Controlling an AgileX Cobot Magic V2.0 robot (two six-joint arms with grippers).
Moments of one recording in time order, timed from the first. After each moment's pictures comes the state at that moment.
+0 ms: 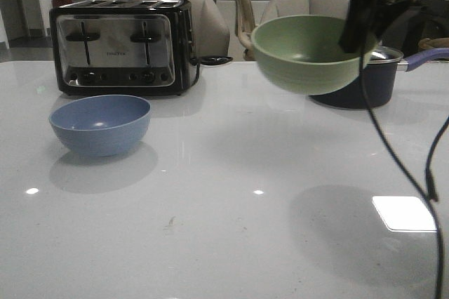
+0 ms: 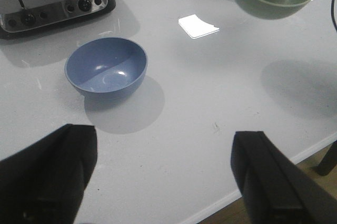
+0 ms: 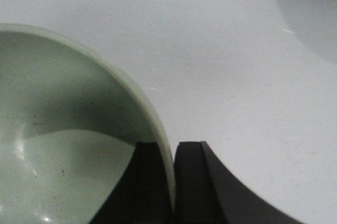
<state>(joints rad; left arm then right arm) -0.39 0.47 -0.59 -0.21 0.67 0.22 0.25 1.77 -1.52 0.15 0.90 -0.08</state>
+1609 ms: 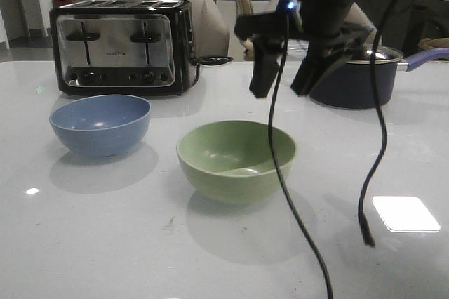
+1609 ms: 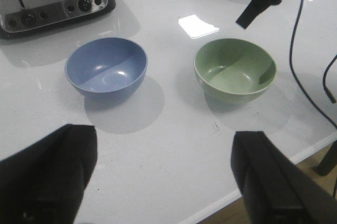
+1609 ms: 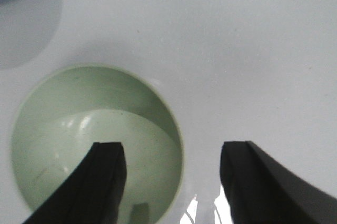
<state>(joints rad) -0.39 0.47 -0.59 -0.21 0.67 0.22 0.39 1.81 -1.48 0.20 0.83 -0.08</state>
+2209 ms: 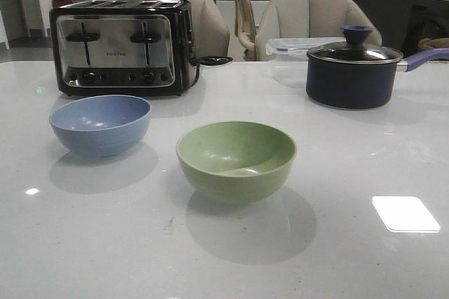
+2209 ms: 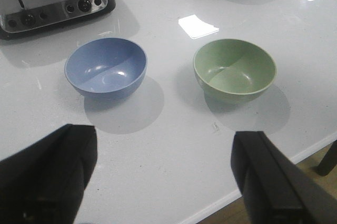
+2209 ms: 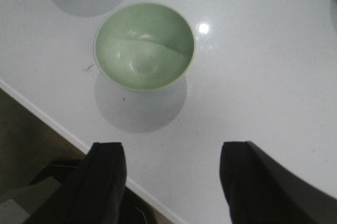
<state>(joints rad) -0.39 0.47 -0.59 -0.21 0.67 0.22 0.41 1.02 -1.01 0.16 0.89 -0.17</state>
